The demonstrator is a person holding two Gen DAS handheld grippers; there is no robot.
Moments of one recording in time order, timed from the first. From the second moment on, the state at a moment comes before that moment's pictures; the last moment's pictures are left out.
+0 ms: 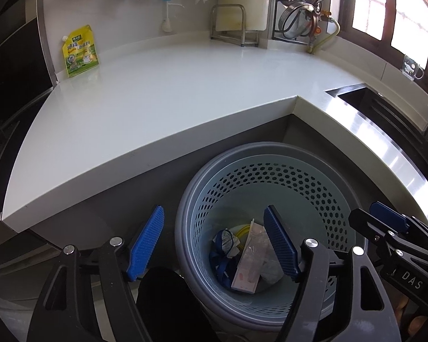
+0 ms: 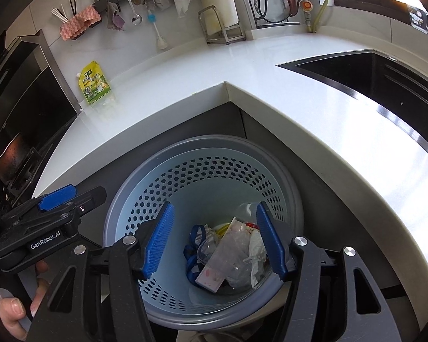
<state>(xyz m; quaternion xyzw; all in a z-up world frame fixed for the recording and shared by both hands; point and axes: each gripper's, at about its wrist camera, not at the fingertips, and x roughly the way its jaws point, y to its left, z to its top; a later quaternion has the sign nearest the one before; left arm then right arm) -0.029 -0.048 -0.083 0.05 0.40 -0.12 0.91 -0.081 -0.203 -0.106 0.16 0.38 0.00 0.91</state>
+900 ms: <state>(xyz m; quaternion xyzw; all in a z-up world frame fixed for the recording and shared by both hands) -0.034 -0.048 -0.079 0.06 0.40 -0.11 0.91 -0.083 -0.205 -0.104 0.15 0.38 -0.01 0.91</state>
